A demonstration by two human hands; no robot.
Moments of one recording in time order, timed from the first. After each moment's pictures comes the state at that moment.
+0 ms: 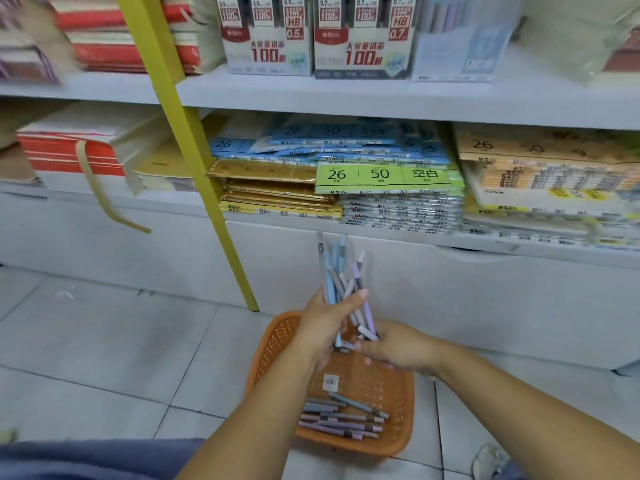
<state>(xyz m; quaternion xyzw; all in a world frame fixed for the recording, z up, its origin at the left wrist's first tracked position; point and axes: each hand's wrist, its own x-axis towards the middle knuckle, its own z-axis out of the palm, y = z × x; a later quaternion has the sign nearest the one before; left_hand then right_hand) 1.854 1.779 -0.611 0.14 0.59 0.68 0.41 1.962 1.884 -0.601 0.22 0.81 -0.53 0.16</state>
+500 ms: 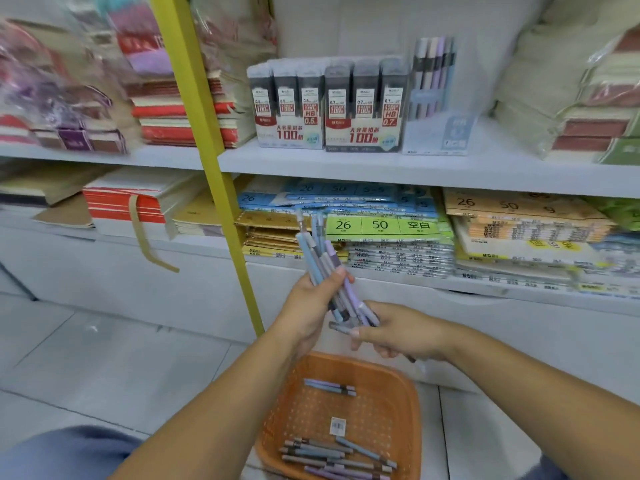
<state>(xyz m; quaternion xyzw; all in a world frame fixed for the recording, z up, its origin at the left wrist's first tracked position) 1.834 1.765 -0.501 0.22 0.60 0.70 0.32 1.952 1.885 -0.496 0.12 0.84 -0.52 0.10</state>
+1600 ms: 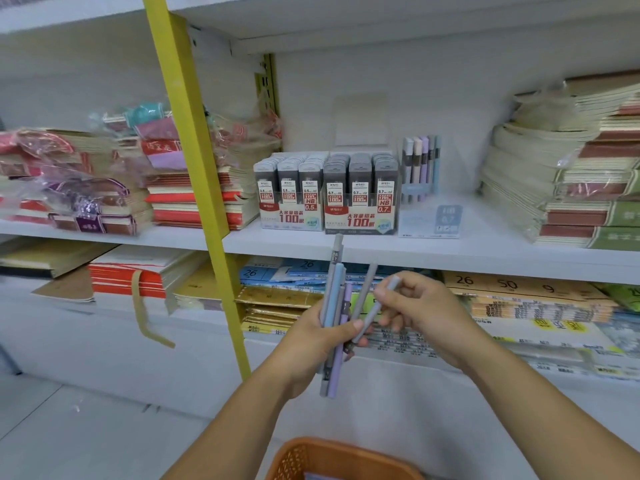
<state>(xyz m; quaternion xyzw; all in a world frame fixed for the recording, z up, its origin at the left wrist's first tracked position) 1.803 1.780 -0.430 0.32 0.59 0.65 0.37 1.924 1.929 -0.402 0.16 0.71 -0.64 -0.25</state>
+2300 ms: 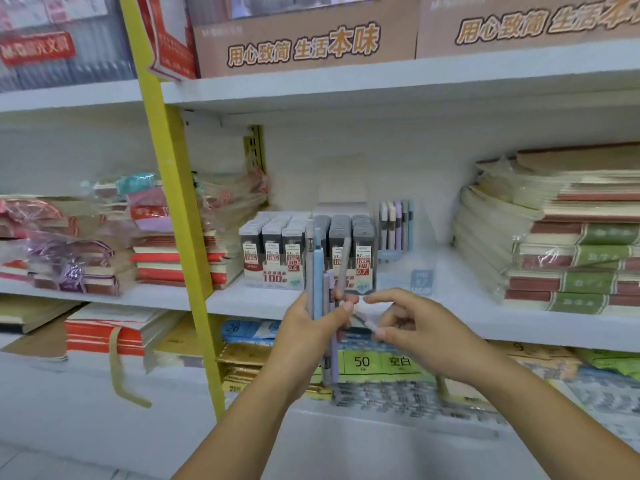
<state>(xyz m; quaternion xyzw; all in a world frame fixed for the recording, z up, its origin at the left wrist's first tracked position) 1.804 1.813 -0.349 0.34 0.58 0.70 0.22 1.947 1.941 -0.320 0.13 0.89 -0.40 -0.20</state>
